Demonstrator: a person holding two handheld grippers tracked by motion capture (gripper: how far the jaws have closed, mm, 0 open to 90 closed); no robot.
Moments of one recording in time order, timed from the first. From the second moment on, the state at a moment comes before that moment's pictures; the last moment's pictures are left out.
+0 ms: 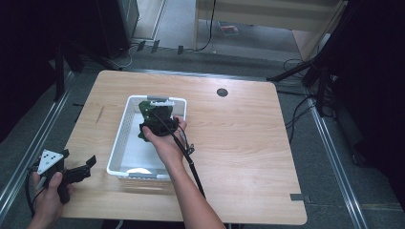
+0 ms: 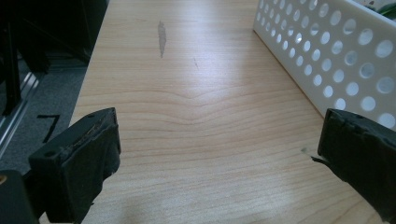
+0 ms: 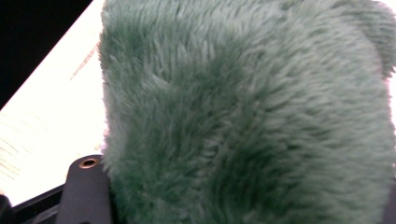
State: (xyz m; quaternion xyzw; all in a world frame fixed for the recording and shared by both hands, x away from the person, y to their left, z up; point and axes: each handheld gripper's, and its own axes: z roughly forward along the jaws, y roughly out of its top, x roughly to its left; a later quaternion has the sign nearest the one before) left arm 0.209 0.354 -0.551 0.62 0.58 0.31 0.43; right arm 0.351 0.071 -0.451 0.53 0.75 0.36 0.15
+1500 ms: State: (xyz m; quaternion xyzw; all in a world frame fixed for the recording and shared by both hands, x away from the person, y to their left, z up) left arm 0.208 0.355 -0.551 0.62 0.58 0.31 0.43; right arm 0.366 0.103 -0.498 0.58 0.76 0.27 0.09
